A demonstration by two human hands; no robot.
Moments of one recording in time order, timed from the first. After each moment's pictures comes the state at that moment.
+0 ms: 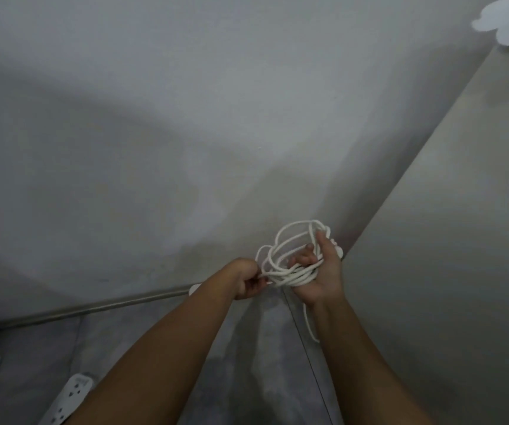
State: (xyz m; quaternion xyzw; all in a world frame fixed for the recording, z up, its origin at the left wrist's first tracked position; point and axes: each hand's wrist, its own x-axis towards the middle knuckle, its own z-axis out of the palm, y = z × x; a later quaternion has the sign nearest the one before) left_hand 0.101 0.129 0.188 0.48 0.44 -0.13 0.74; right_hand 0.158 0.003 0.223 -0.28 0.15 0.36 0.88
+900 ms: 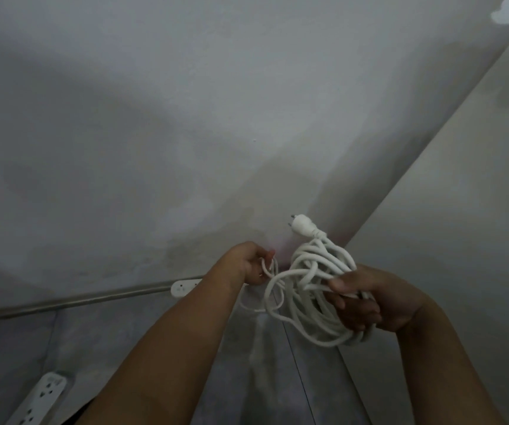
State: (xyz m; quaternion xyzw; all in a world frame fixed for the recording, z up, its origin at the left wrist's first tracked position) left_hand 0.152 0.133 0.172 0.29 0.41 -0.14 0.85; right_hand 0.171 -0.090 0.298 -0.54 -0.24 0.62 0.52
